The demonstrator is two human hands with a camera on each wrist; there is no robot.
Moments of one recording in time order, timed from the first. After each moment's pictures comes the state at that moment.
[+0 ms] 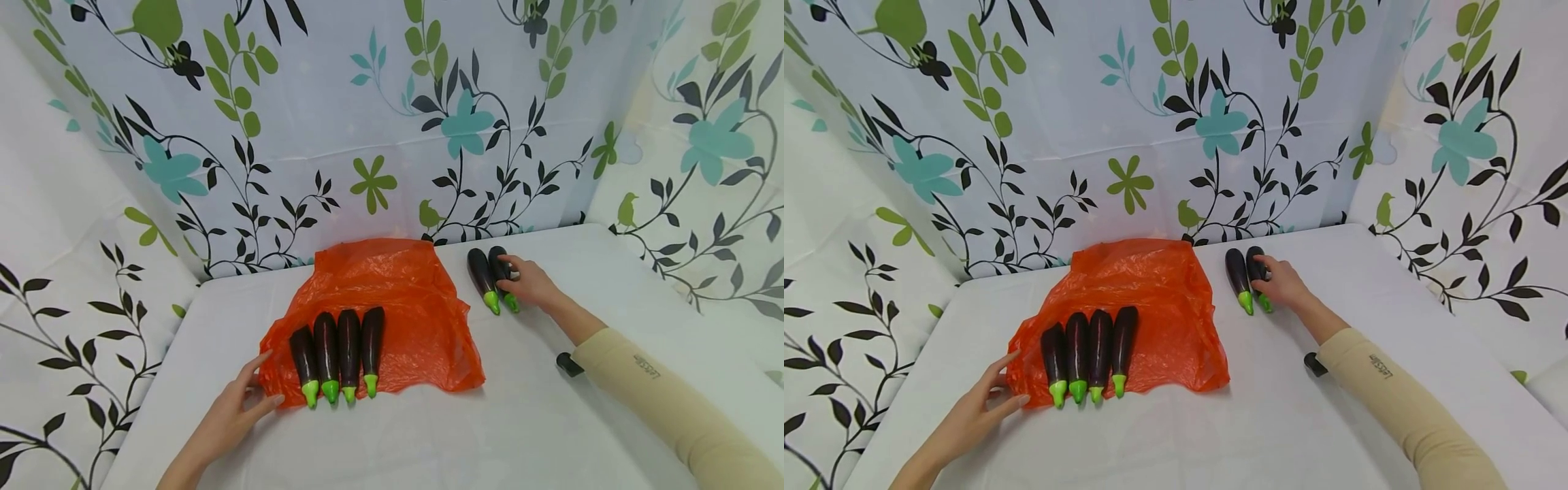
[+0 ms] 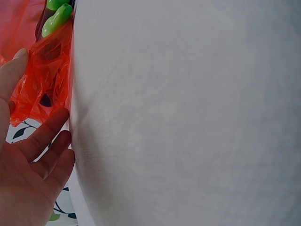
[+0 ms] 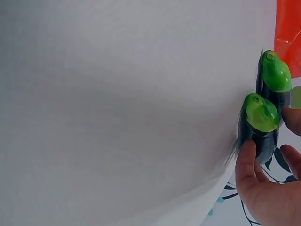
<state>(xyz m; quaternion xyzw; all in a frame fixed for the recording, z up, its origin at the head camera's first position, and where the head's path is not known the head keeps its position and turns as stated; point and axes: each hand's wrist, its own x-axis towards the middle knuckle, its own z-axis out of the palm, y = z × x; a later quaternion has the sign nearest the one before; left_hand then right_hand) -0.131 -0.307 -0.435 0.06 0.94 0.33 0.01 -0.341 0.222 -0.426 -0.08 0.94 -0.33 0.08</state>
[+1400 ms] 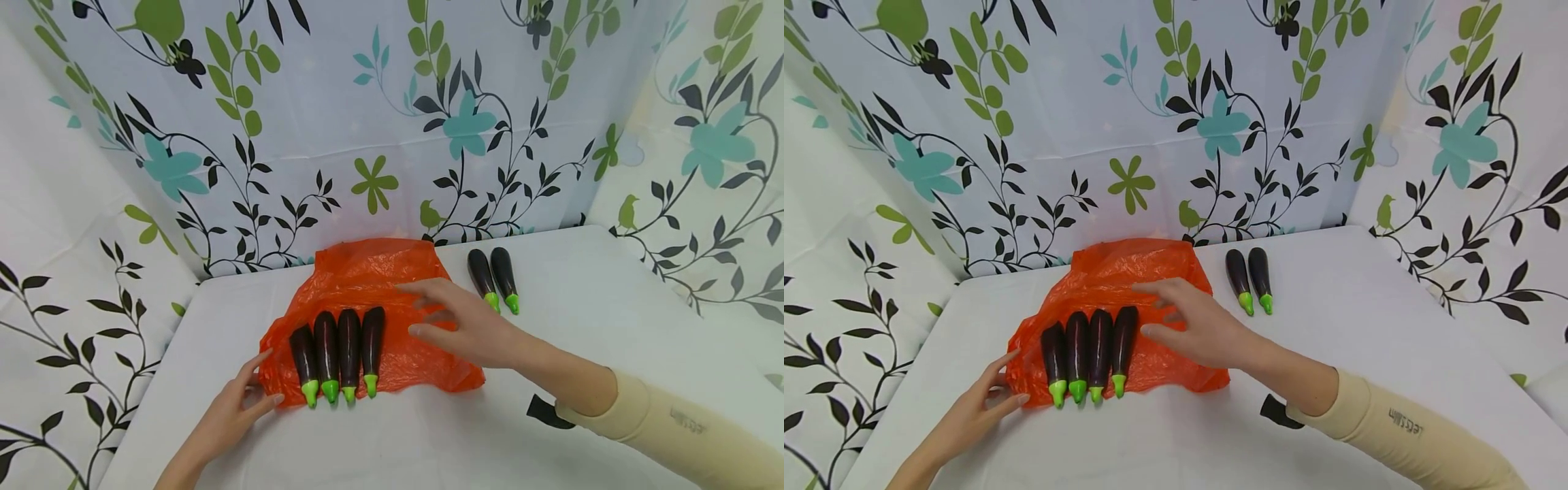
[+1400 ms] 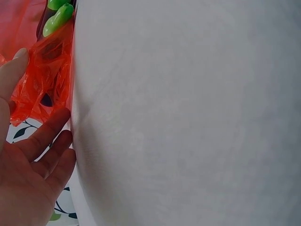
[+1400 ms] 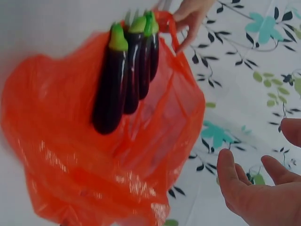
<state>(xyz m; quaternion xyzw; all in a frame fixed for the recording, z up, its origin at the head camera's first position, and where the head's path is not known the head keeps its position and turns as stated) -0.132 -0.306 -0.434 0.05 0.94 0.33 0.01 -0.185 0.097 -0.308 -0.37 0.80 -0.46 0.05</state>
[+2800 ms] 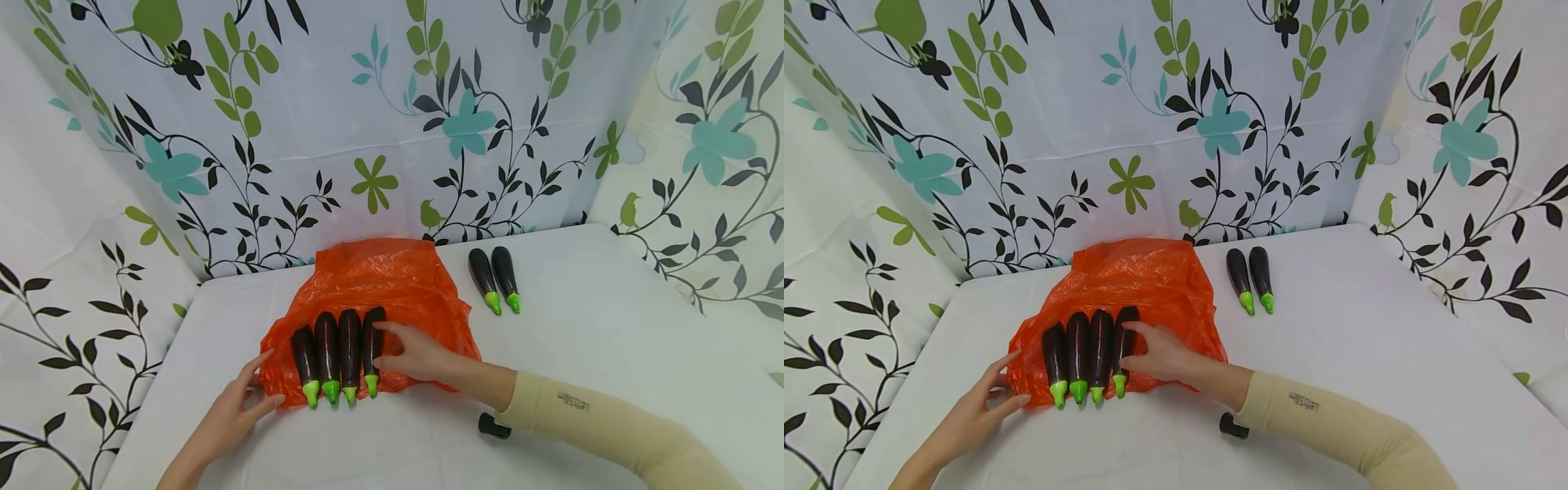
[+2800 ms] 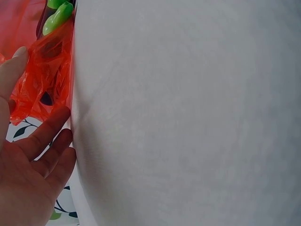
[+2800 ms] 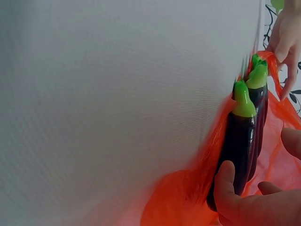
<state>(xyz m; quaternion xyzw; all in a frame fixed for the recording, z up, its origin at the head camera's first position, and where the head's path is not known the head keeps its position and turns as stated) -0.132 -0.305 -0.432 0.04 0.94 0.33 0.02 -0.218 0.028 -0.412 -0.23 0.86 -0.42 0.17</state>
